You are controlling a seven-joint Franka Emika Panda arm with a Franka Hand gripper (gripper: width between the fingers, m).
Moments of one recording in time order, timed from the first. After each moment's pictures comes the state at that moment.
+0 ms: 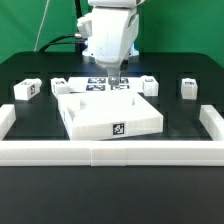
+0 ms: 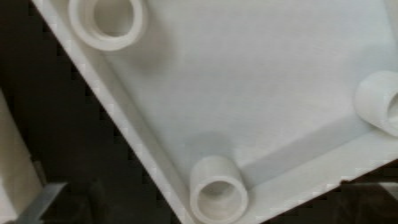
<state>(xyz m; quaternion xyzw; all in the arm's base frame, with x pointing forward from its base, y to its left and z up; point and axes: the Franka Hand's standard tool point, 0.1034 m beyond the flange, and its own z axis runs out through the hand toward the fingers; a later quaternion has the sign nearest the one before) 0.547 -0.009 0.093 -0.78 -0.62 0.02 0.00</state>
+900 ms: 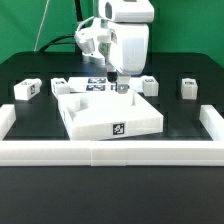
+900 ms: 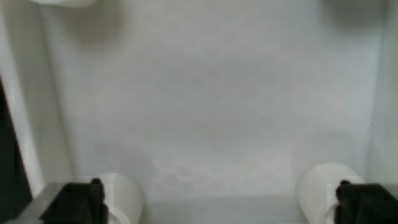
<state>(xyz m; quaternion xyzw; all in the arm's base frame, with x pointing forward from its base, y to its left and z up) 0.505 -0.011 0.062 -0.63 -0.78 0.00 -0.03</state>
